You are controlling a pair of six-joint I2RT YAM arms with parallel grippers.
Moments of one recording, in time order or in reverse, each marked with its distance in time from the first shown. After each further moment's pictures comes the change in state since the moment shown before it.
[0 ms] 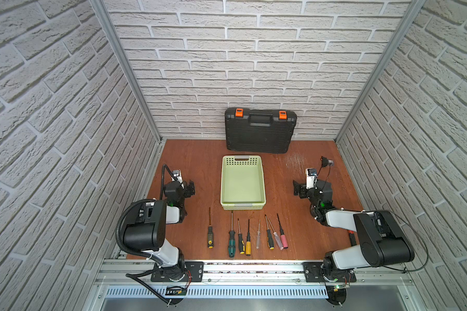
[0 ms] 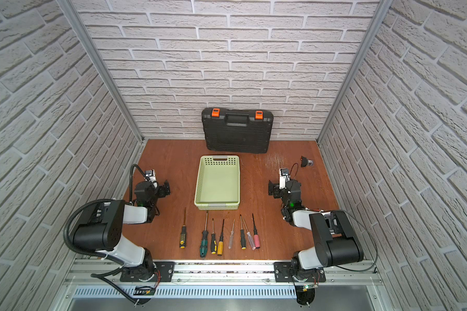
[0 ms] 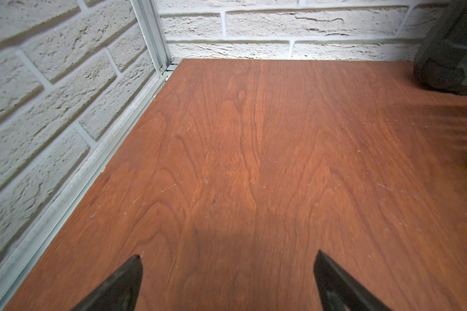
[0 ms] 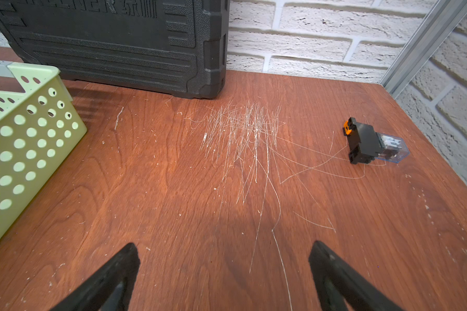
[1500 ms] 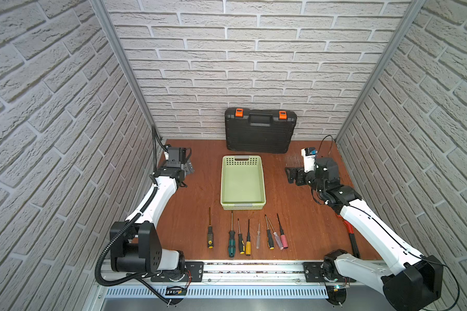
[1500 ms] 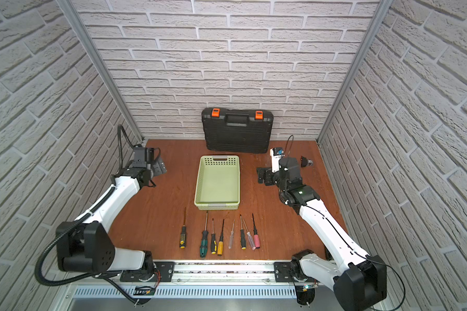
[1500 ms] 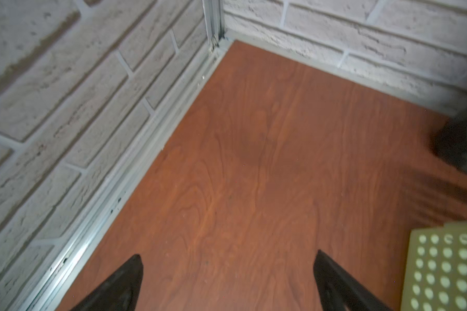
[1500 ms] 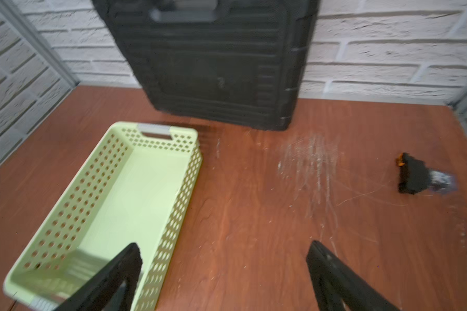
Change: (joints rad) left arm -0.158 -0.203 0.702 -1.337 -0.258 -0.418; right arm 0.260 -0.348 0.571 -1.069 -0.021 0.209
